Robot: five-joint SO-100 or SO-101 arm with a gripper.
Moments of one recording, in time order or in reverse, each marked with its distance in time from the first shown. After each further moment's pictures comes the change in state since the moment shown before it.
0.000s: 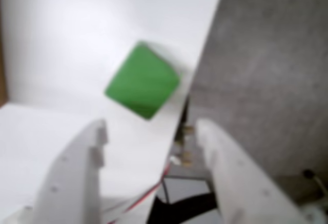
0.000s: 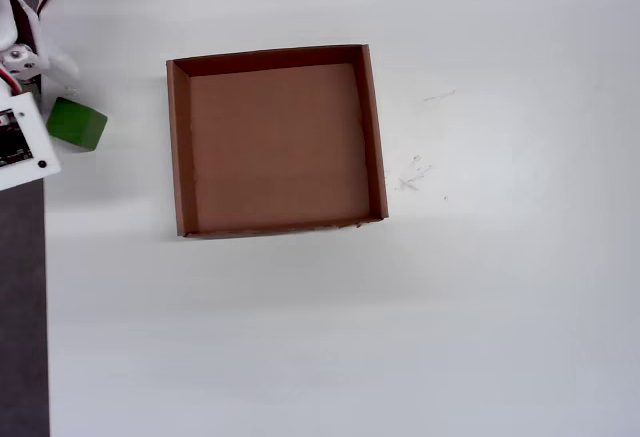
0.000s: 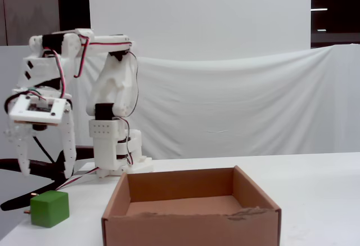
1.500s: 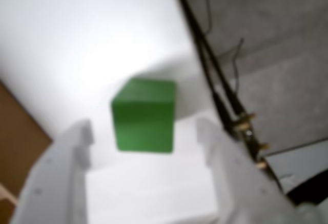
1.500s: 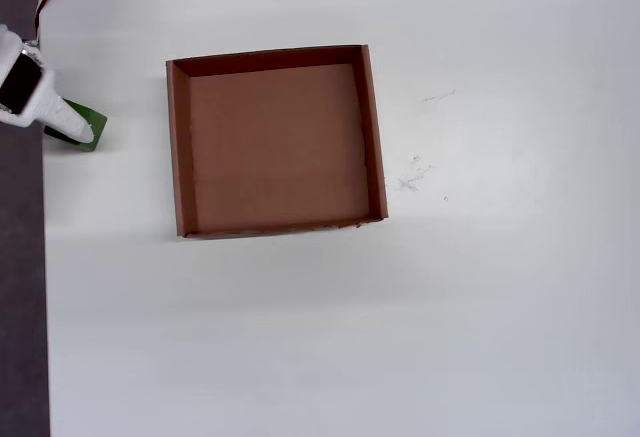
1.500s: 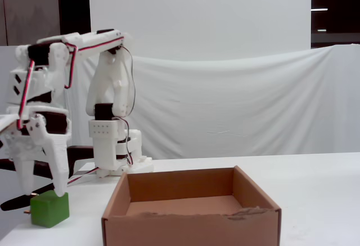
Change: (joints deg) arm 0.9 -10.2 -1.8 -2.0 39.7
